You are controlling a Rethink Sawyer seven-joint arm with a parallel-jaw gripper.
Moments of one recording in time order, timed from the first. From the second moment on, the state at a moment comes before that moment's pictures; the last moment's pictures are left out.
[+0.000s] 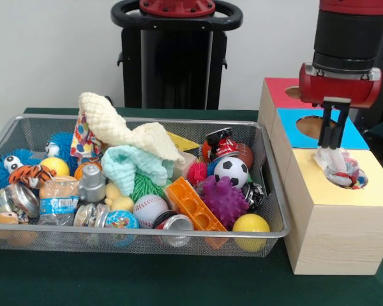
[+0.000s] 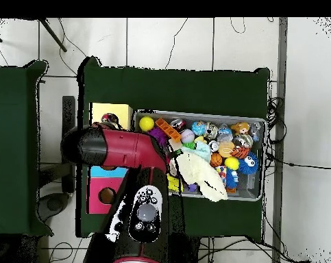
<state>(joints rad) 0.13 -0.60 -0.15 1.54 0.22 0.50 1.85</state>
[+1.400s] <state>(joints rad) 0.14 -0.58 -0.15 1.60 0.23 0.52 1.85</state>
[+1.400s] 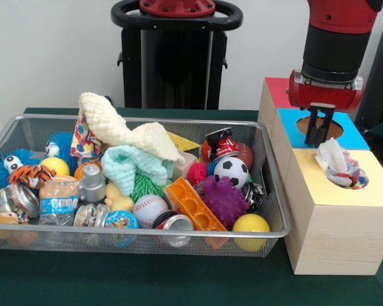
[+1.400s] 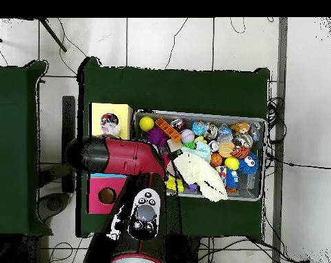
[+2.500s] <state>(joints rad) 0.14 -0.58 -0.12 1.49 0.22 0.44 1.85</state>
